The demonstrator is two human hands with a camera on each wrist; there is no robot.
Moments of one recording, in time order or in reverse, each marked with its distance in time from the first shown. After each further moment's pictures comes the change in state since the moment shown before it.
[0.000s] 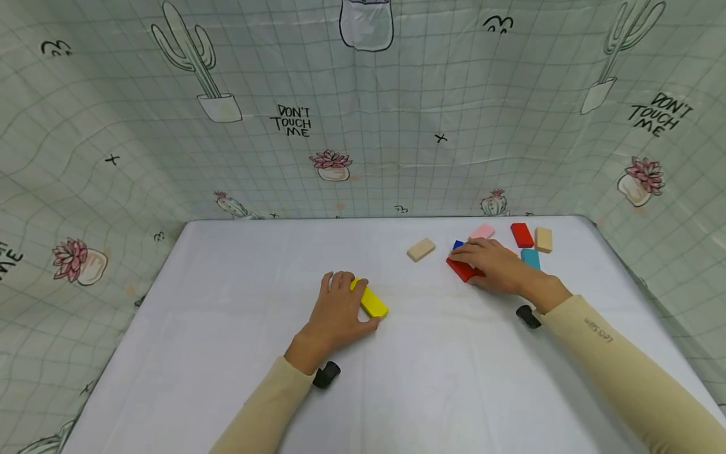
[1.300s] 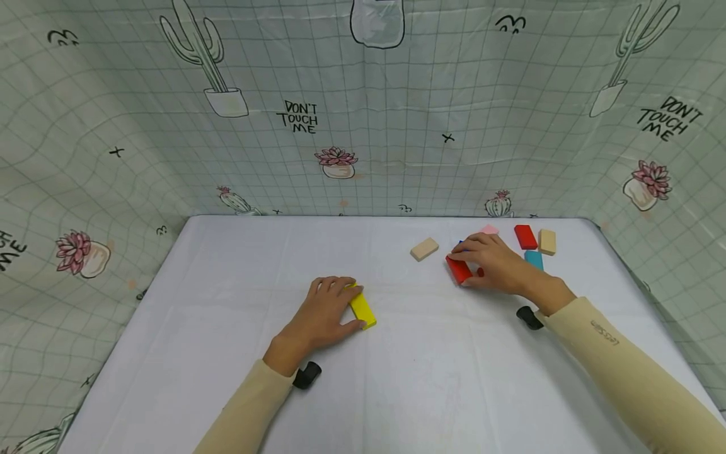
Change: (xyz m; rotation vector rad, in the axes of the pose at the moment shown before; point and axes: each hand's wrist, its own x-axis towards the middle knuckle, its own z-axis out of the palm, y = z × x) left_hand -0.019 -0.036 -0.002 -0.129 -0.016 0.123; right_hand 0.008 -0.006 -0.004 -0.007 0.104 -0.065
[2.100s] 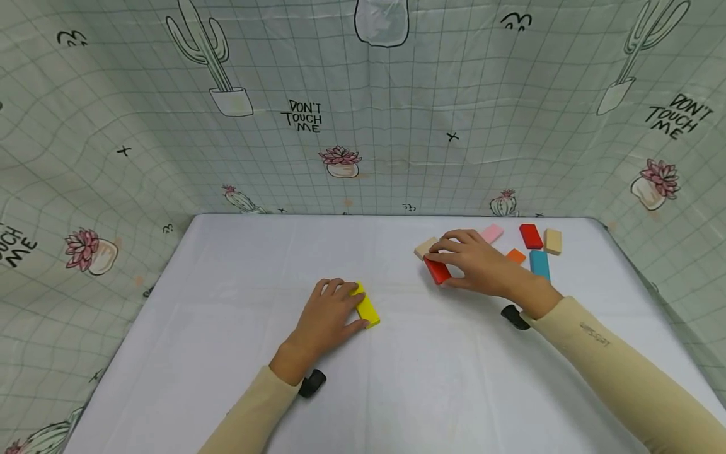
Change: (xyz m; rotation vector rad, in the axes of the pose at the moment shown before) left_hand -0.006 0.013 -0.001 0.210 0.052 -0.009; right_hand 0.029 -0.043 -0.009 -0.074 0.040 -0.123
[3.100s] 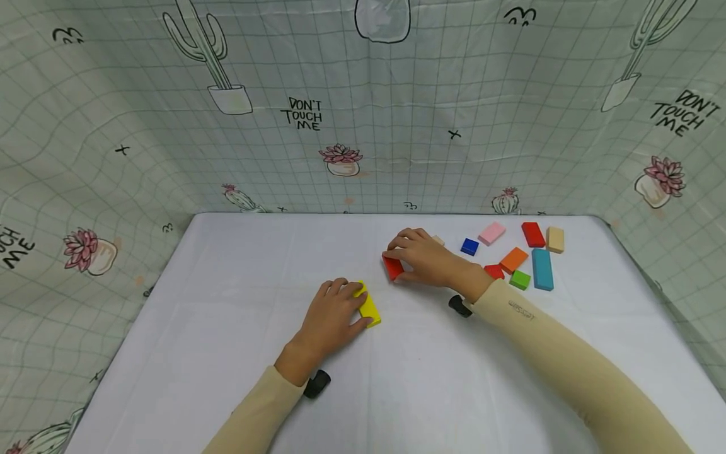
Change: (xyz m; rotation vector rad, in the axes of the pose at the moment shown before) left_hand 0.005 0.007 0.003 0.029 -0.049 -0.036; right_hand 0.079 -0.028 0.033 0.044 -0.099 0.001
